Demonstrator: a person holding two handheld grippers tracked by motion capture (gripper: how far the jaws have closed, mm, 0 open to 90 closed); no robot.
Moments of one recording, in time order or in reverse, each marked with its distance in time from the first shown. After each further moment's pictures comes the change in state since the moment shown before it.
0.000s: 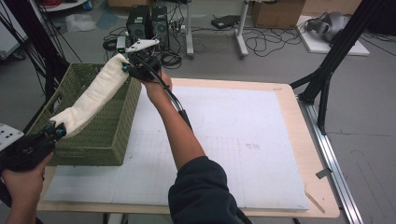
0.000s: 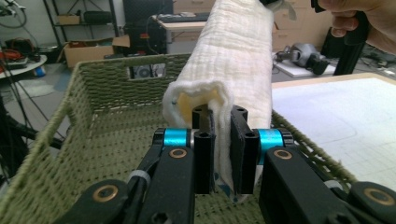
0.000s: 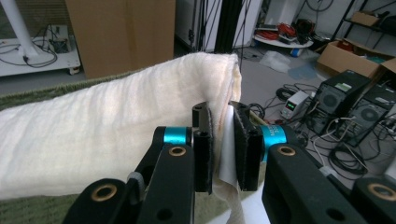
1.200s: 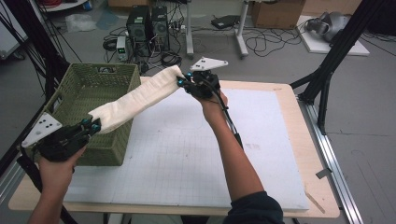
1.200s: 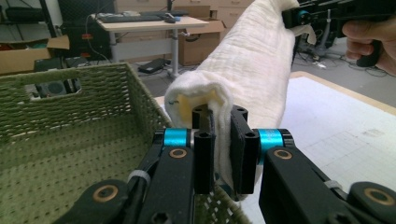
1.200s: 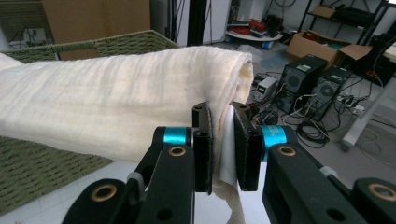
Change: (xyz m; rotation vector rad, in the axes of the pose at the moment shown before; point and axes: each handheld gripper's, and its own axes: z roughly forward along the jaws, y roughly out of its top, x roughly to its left) left arm -0.057 0.018 0.037 0.008 -0.212 0.007; right arm -0.045 -0.075 -0.142 -0.014 -0.087 0.037
